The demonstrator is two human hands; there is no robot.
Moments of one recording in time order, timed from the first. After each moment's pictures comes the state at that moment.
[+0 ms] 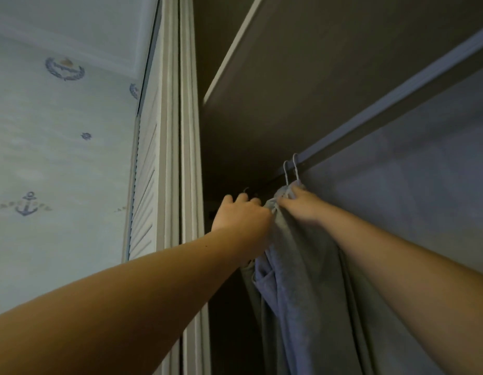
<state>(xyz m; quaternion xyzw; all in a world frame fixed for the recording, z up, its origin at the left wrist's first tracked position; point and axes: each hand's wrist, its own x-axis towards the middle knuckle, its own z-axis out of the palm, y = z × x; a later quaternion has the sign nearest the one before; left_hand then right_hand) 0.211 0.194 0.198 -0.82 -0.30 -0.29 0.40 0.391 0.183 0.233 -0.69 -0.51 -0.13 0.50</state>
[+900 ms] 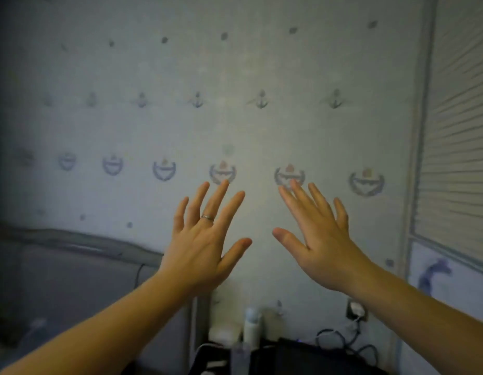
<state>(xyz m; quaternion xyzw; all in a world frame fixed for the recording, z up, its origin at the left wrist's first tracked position) -0.494 0.106 -0.073 -0.67 -0.57 -0.33 0.33 -0.270 0.156 -0.040 -0.38 -0.85 -0.15 0.33</state>
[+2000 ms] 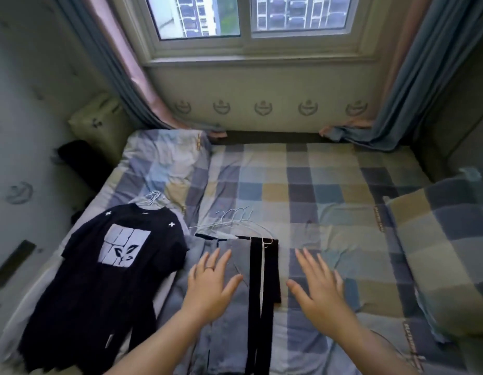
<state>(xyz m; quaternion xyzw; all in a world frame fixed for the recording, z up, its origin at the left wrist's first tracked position) -0.896 -0.272 -0.519 0.09 -0.98 -0.16 -0.12 -0.929 -0.018 -0.503 0.11 -0.95 0.24 -0.19</state>
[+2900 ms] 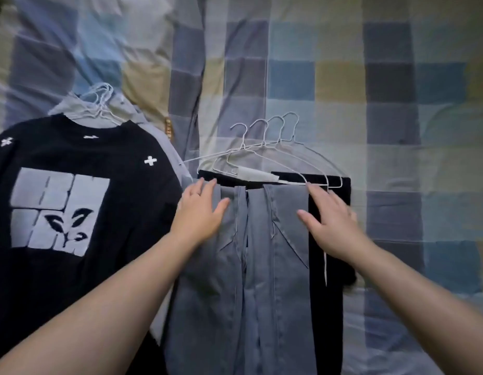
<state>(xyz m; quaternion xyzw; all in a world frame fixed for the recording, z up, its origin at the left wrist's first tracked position) -1.145 -0.518 -0.863 0.15 -0.93 -0.21 -0.27 -1.169 -0.247 -0.844 0.03 -0.93 0.19 -0.32</state>
